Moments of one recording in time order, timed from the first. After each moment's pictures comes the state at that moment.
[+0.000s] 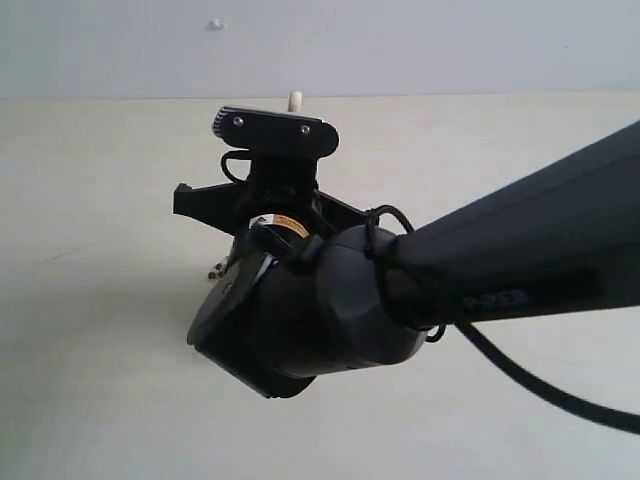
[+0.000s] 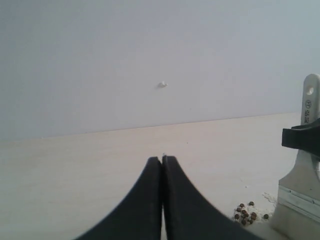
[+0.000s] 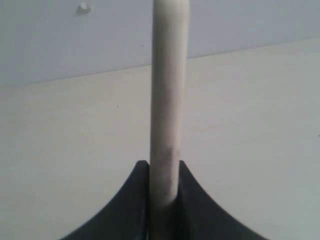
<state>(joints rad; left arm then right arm) -0.24 0.05 0.00 -1.29 0.15 1.27 1.13 2.05 -1.14 1.49 -1.00 -0.61</state>
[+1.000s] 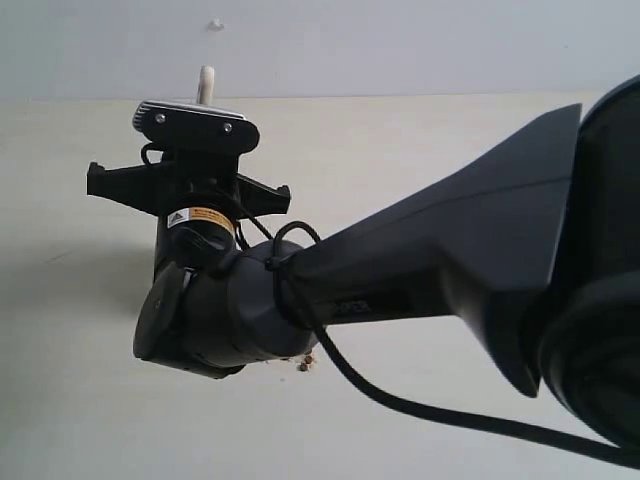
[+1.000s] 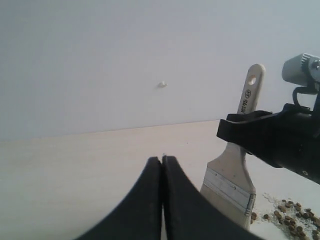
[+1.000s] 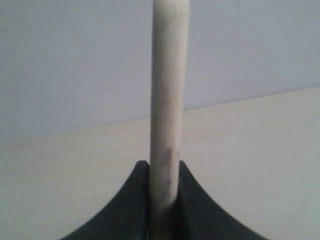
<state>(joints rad) -0.24 0.05 0.00 -1.29 0.15 1.27 1.12 2.25 -1.38 1.18 -1.01 -0.39</state>
